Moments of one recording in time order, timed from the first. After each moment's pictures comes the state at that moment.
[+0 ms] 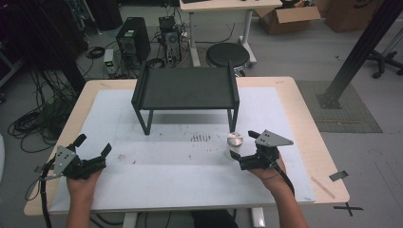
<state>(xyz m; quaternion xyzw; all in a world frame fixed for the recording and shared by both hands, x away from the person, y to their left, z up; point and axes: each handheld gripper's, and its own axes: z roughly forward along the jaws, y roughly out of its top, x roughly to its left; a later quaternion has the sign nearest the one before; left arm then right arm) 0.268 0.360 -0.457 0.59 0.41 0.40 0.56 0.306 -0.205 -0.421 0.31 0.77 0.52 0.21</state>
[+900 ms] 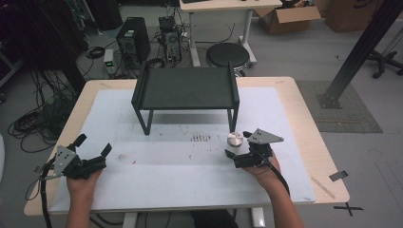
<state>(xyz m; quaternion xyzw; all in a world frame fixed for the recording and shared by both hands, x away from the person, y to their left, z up) 0.269 0.360 -0.457 0.59 0.41 0.40 0.56 0.319 -0.192 -0.434 0.32 0.78 0.50 0.19</state>
